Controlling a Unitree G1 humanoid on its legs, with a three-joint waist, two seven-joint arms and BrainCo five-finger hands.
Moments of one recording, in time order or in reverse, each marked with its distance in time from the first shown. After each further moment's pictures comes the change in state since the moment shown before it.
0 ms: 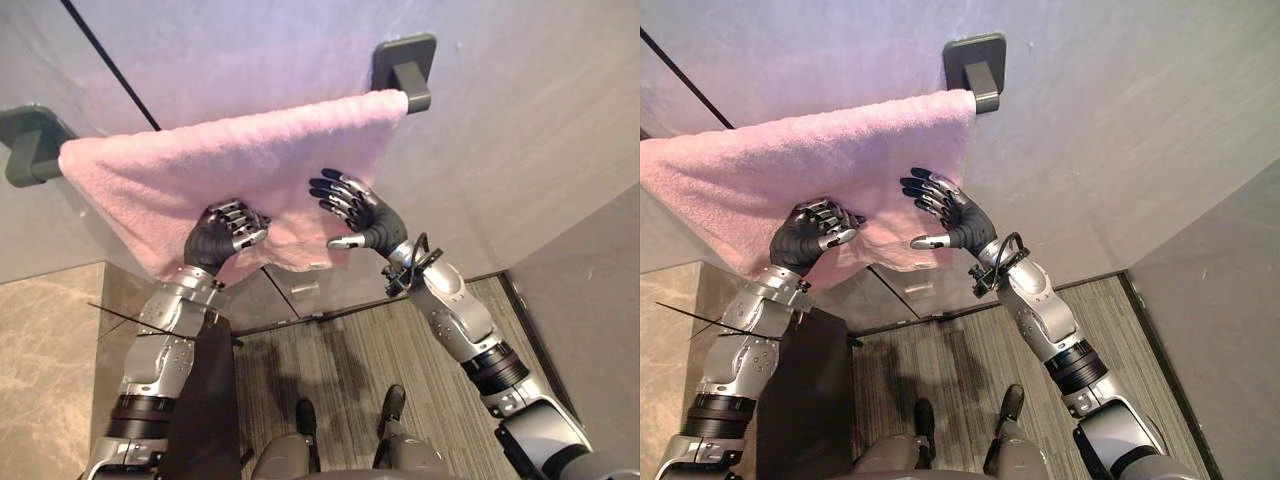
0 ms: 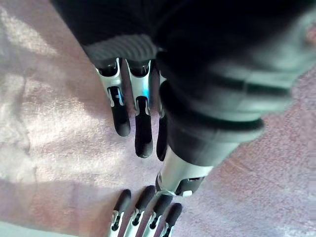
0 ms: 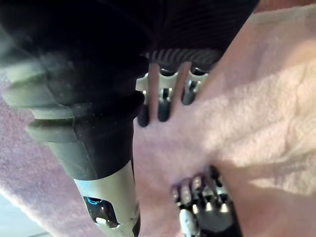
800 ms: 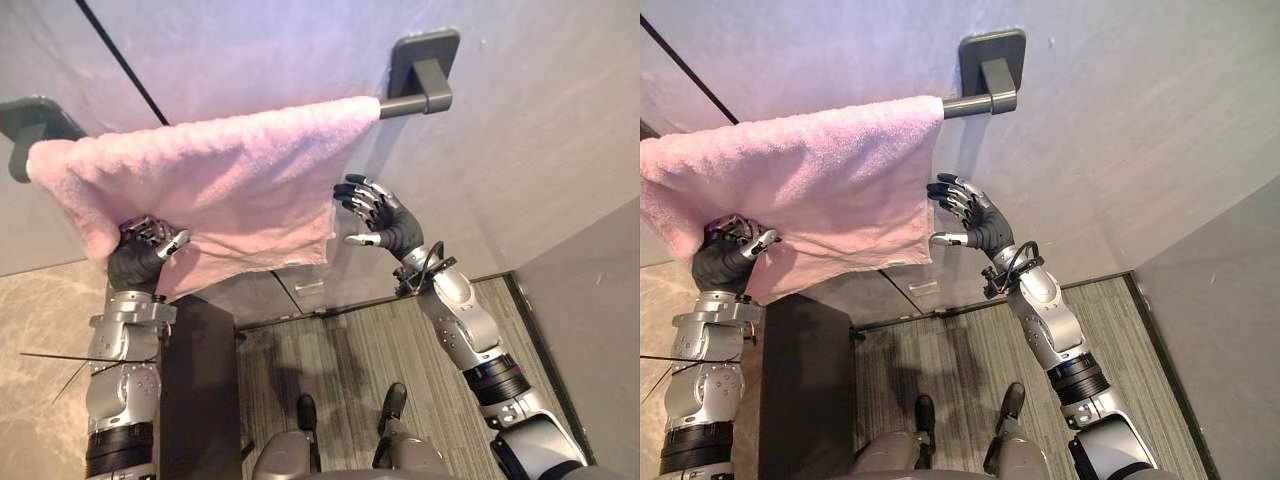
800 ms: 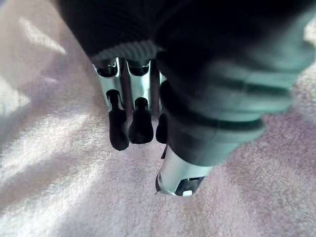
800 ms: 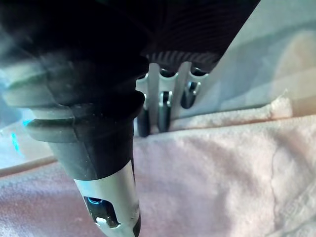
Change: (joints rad) left arm 0.113 -0.085 0.286 0.023 0.009 -0.026 0.091; right arm 0.075 0.055 -0.092 0.000 -0.074 0.001 -0.036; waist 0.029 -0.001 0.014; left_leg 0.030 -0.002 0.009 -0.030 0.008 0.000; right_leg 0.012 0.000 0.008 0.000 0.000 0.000
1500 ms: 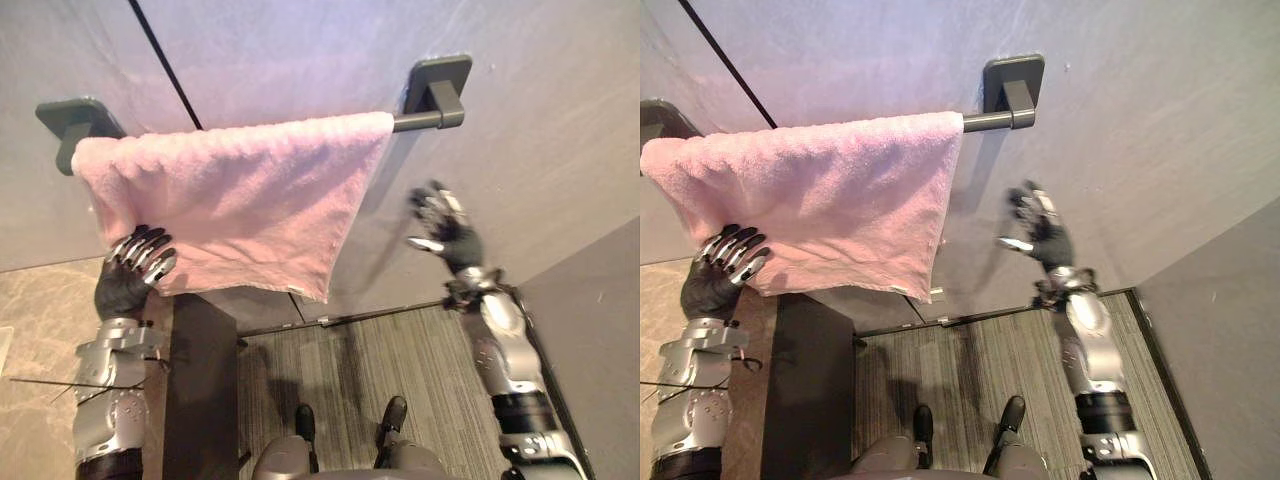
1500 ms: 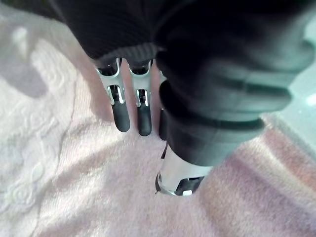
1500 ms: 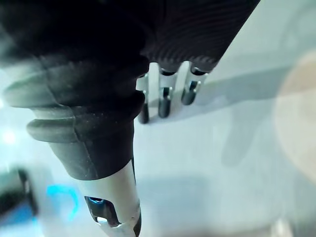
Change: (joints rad) left arm 0.125 -0.012 0.094 0.015 0.017 0.004 -0.026; right arm 0.258 0.016 -0.435 -0.059 -0.093 0.001 -0.073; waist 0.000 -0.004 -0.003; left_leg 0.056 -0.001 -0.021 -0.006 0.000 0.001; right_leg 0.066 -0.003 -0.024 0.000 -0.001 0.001
